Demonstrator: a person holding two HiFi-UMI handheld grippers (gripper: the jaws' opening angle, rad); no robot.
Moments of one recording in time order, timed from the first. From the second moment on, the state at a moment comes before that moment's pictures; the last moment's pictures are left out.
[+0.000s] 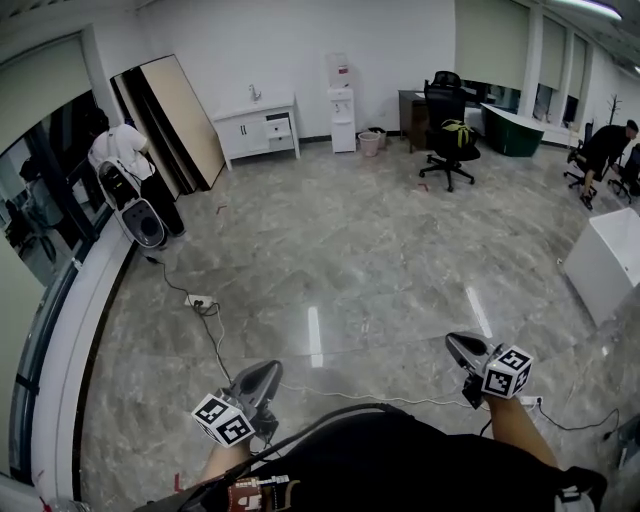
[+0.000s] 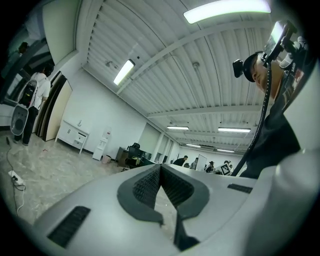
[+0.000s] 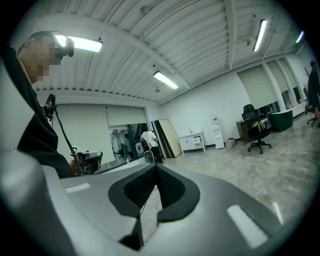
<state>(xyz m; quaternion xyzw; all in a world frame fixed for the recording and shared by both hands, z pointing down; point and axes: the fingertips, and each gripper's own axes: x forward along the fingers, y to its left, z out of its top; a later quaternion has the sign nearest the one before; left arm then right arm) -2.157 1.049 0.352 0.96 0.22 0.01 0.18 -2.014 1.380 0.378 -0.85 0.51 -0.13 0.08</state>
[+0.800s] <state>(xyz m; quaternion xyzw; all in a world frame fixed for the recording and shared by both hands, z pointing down) -2.049 0.736 0.343 0.96 0.21 0.00 0.18 -1.895 1.055 0.356 -0.84 0.53 -0.13 0.07</state>
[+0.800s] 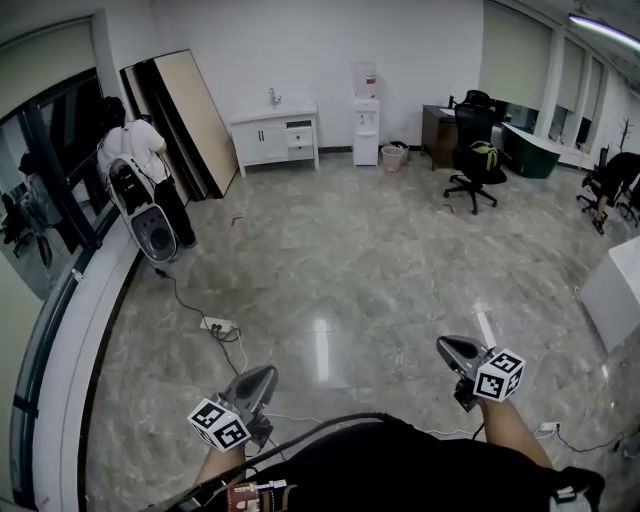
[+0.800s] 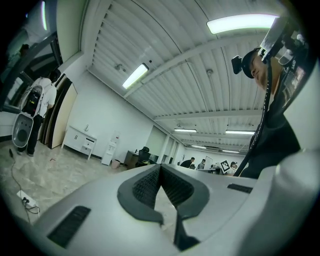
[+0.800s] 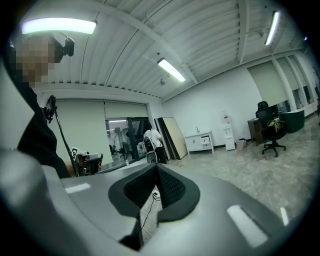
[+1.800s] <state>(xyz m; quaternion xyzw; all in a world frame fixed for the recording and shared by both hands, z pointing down) -1.824 0.744 0.319 0.98 0.07 -0.02 0.16 -1.582 0.993 0.352 -0.75 0.65 -0.13 0.08</state>
